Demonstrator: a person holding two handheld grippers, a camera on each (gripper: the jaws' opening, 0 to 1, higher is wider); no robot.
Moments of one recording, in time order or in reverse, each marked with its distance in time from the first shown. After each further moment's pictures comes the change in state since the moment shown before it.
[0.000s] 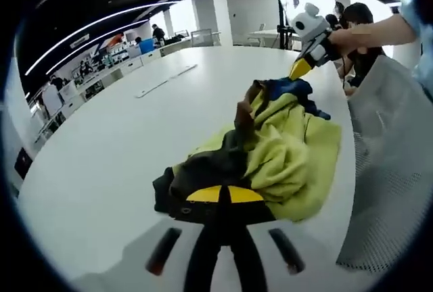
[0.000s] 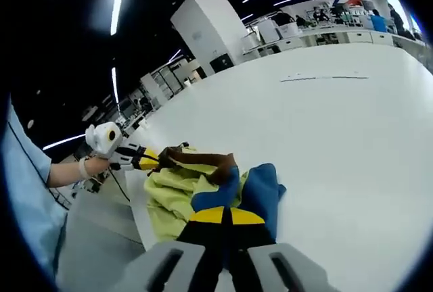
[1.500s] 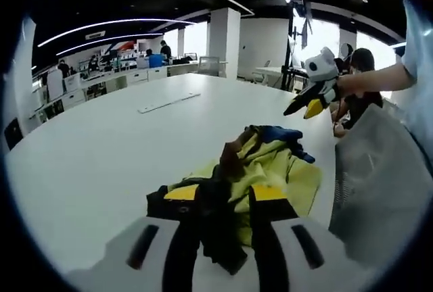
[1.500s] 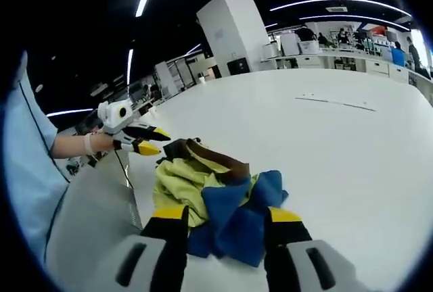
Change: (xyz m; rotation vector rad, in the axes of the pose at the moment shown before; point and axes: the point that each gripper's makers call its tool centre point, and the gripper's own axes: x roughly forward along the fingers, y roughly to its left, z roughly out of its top) left arm -0.007 -0.008 0.021 -0.041 -0.140 -0.046; right arm -0.013 0.016 -0.001 -0.140 0.002 0.042
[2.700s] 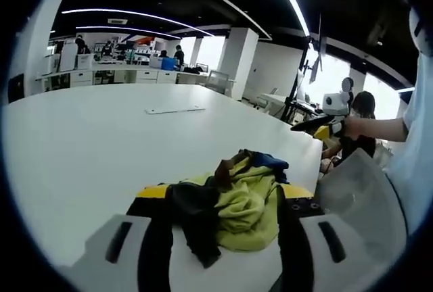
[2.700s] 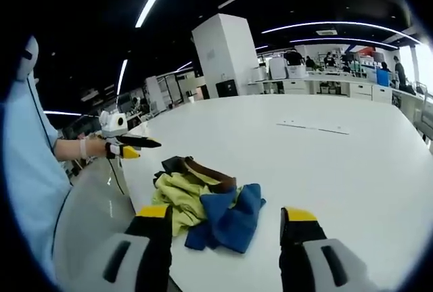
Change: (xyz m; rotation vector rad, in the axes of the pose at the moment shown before) left arm -0.042 -0.007 0.023 -0.240 -0.145 -0.021; right arm -0.064 0.010 0.017 -0.048 -0.144 -0.116
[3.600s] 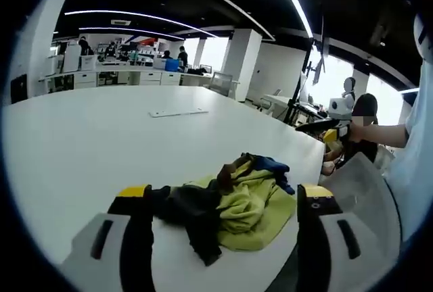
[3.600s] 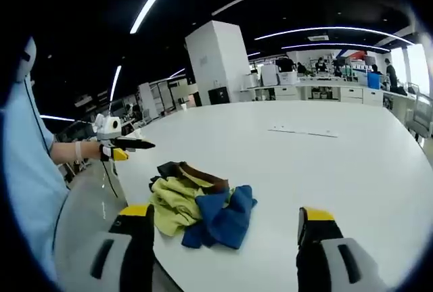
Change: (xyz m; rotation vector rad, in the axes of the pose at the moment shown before) left arm -0.009 0.000 0.007 -0.005 0.001 0.022; right arm -0.022 -0.005 -0.002 0.017 -0.048 -0.061
